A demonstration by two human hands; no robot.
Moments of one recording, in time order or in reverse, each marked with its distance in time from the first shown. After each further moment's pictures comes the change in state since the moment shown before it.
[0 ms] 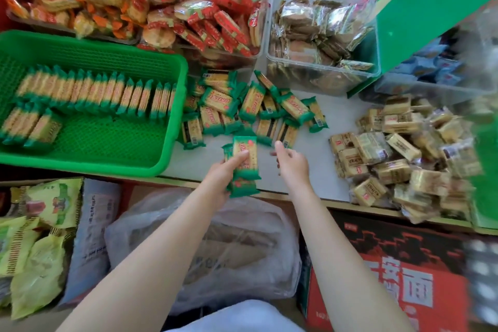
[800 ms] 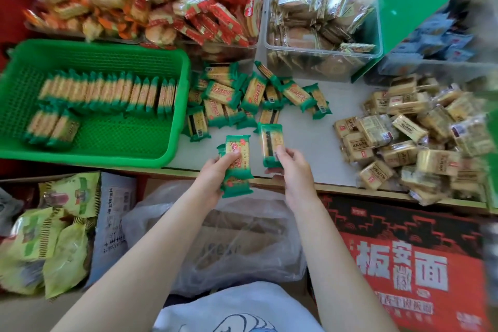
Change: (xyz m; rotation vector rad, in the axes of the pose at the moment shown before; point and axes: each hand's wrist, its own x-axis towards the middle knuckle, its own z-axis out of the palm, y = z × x) left_hand -0.027 -0.020 -0.022 0.053 0.084 0.052; right_hand -0.053 0.019 0.000 0.532 -0.112 0.144
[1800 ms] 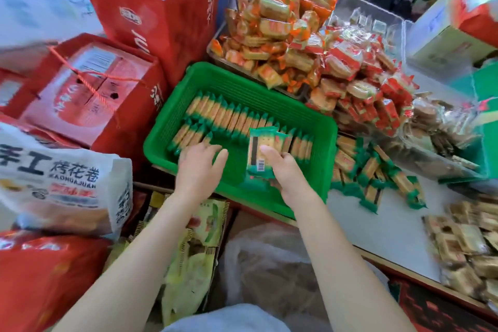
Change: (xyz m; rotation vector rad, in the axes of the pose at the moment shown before) left_hand 0.017 0.138 -0.360 0.944 0.361 0.676; right_hand -0.041 -0.015 0.380 -0.518 -0.232 -0.036
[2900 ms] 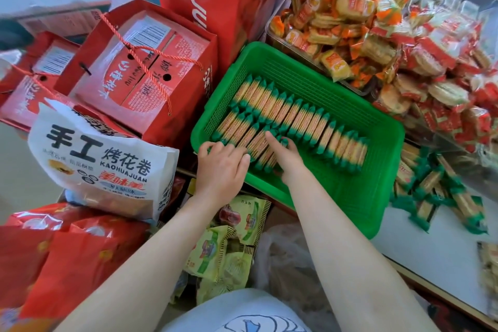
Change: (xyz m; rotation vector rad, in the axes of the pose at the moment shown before) left_hand -0.003 -0.075 0.004 0.311 0.249 0.121; right_hand 0.089 0.009 0.107 -0.043 0.068 0.221
